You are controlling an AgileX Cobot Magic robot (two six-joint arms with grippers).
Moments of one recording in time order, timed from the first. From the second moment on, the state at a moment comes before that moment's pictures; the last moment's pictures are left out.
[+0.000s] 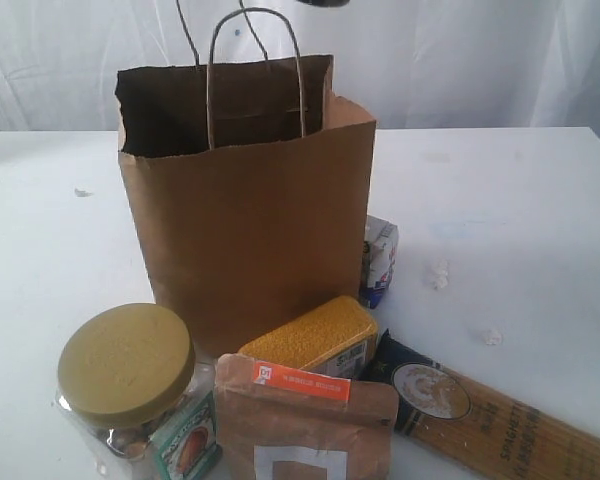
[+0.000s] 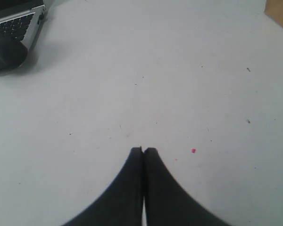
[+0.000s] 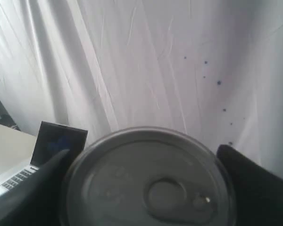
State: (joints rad) left arm 0.07 0.00 0.02 -0.08 0.52 0.34; right arm 0.41 1.46 -1.49 1.24 0.31 -1.06
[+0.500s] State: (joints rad) left arm 0.07 0.00 0.02 -0.08 0.52 0.34; right arm 0.41 1.59 -1.49 1.24 0.47 -1.06
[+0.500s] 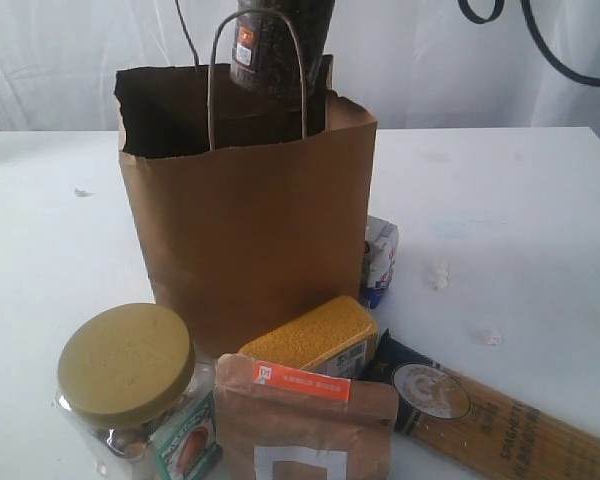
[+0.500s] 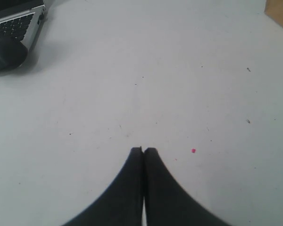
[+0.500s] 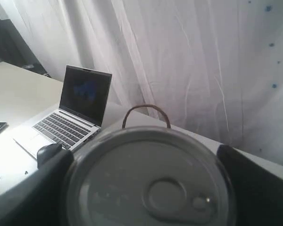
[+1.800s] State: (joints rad) left arm 0.07 0.00 0.02 -0.08 0.52 0.34; right arm 0.41 1.67 -1.49 1.02 0.60 -0.99
